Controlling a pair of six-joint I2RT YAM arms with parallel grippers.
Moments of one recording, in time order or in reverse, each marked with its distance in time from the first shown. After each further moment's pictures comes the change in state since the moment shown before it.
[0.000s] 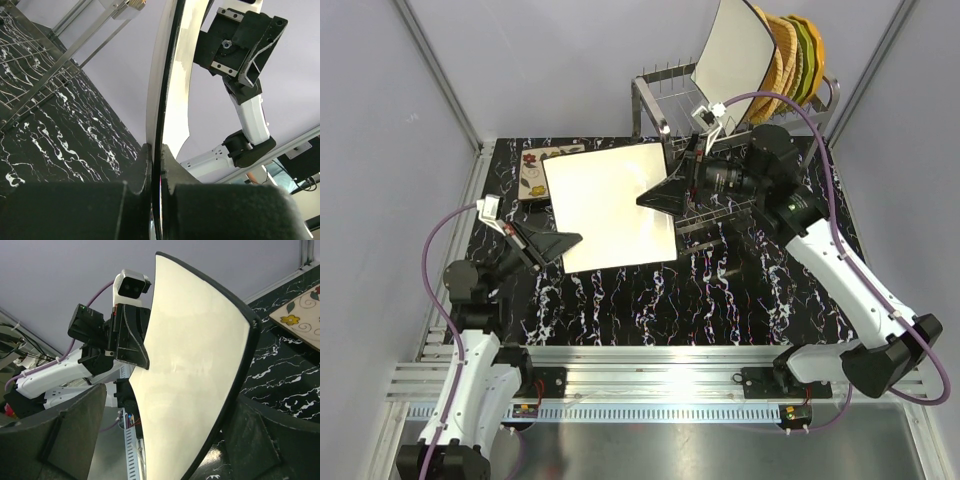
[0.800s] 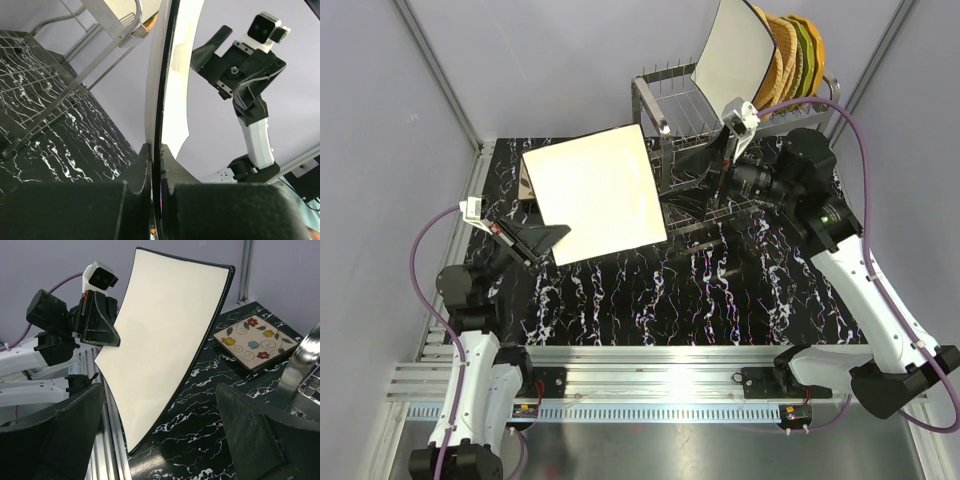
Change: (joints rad) left arm 0.089 -0.018 -0.005 0.065 -0.021 -0.058; right arm -0.062 -0.111 0.004 -0.088 0.047 -0.267
